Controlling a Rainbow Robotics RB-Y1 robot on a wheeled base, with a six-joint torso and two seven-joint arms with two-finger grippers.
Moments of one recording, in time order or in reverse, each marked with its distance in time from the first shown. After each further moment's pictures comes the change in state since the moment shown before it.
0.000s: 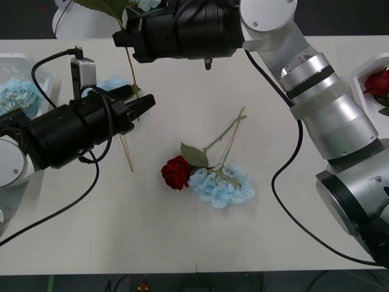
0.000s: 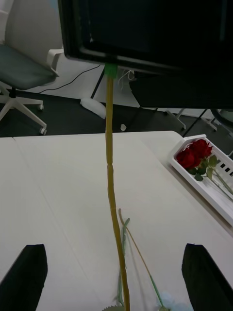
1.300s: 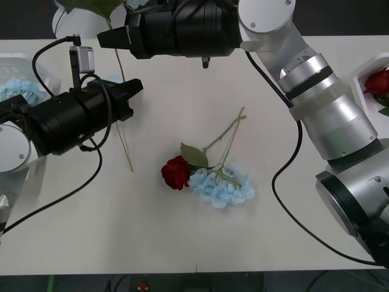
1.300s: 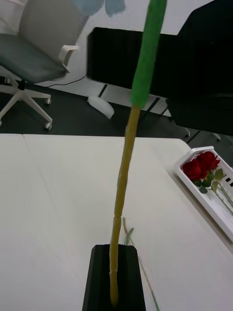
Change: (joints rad) right arm 0.000 0.000 0.009 0.000 -0.005 -0.049 0.000; left arm -0.068 -0.034 0.059 0.055 -0.082 0.072 0.152
